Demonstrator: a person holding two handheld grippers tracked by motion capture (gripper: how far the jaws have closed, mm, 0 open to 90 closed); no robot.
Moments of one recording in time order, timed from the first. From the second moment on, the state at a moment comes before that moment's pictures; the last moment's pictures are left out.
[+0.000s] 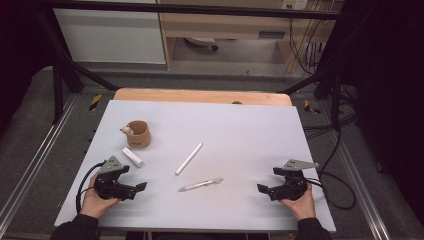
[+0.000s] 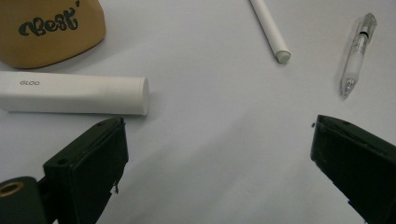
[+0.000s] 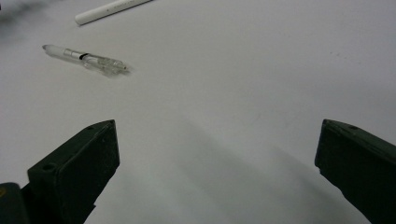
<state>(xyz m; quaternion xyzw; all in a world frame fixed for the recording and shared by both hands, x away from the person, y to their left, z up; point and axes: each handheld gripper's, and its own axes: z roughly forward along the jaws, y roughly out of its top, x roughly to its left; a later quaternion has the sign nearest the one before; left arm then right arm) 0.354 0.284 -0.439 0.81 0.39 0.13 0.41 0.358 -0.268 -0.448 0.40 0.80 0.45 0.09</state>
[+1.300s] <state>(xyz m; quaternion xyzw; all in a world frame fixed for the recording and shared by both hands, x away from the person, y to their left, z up) 0.364 0.271 -0.410 0.83 0.37 0.14 0.40 0.358 -0.267 -0.449 0.40 0.80 0.44 0.09</state>
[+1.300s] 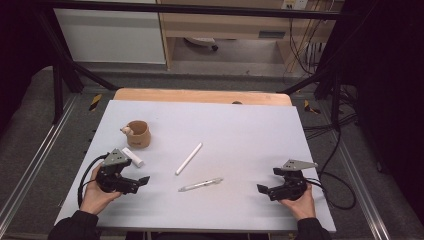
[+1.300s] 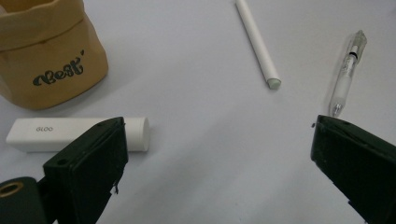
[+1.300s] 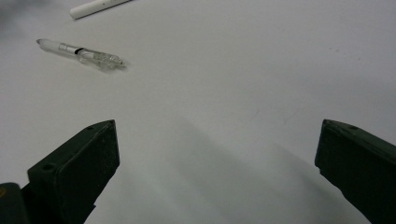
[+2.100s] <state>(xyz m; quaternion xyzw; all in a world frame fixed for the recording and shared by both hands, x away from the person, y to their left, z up) 0.394 0.261 -0.384 0.83 0.37 0.16 0.39 0.358 -0.267 -0.449 0.40 0.80 0.44 0.09</state>
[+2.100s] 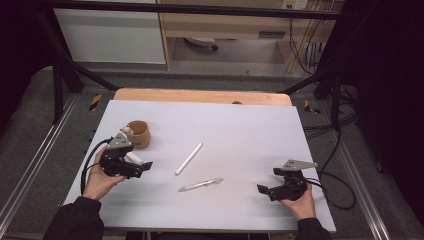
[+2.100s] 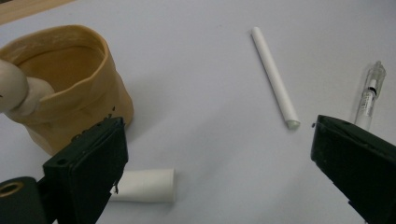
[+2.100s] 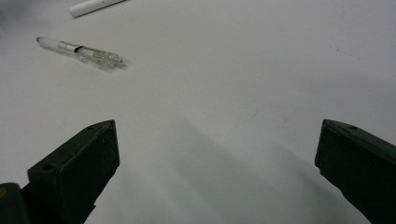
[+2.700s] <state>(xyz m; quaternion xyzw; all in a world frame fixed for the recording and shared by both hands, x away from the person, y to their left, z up) 0.432 0.249 -0.367 0.83 0.38 0.19 0.36 0.359 -0.267 -0.449 0.40 0.80 0.43 0.09</state>
